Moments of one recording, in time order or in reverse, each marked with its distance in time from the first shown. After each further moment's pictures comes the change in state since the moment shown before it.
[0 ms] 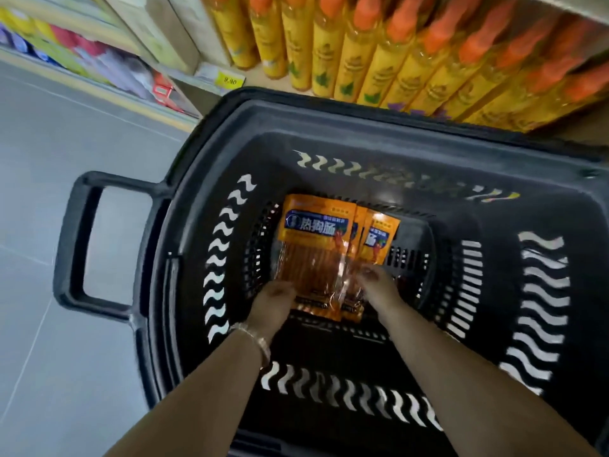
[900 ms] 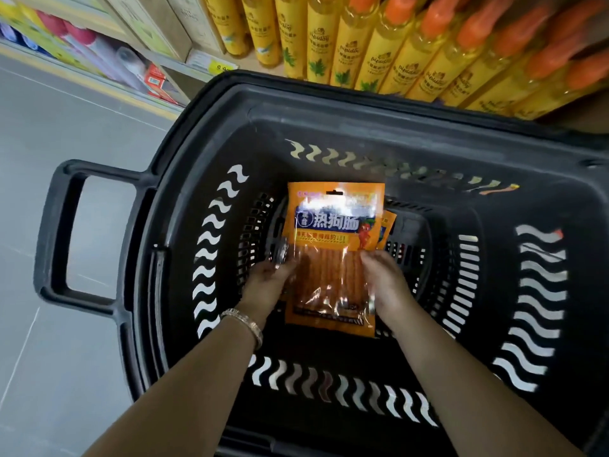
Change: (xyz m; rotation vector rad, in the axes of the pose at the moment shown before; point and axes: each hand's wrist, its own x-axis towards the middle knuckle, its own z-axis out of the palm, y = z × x) left_hand 0.006 0.016 -0.005 -0.102 0.047 -0.035; right_hand -0.021 -0.015 -0.007 0.473 -0.094 -0.126
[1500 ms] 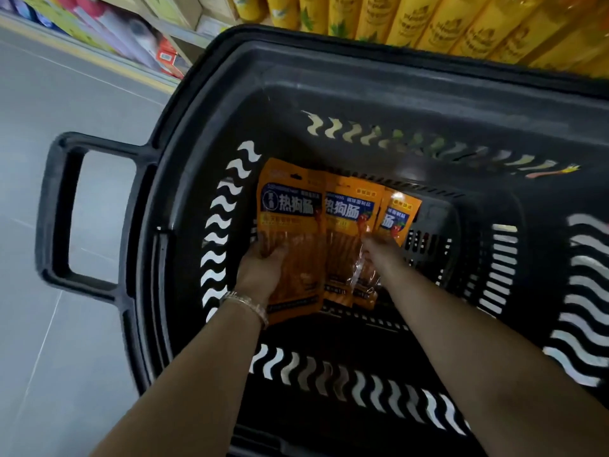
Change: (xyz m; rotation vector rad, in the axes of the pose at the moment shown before) left_hand 0.023 -0.001 -0.014 0.061 0.161 0.057; right_hand 0.076 0.025 0.017 -0.372 0.144 0.227
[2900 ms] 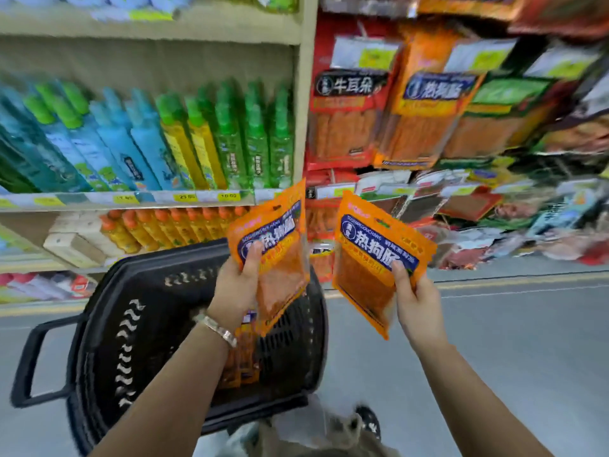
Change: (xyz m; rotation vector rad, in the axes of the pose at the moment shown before) left_hand -0.372 0.129 0.075 0.011 -0.144 0.981; right_hand -0.395 0.057 -0.329 0.358 0.668 -0.936
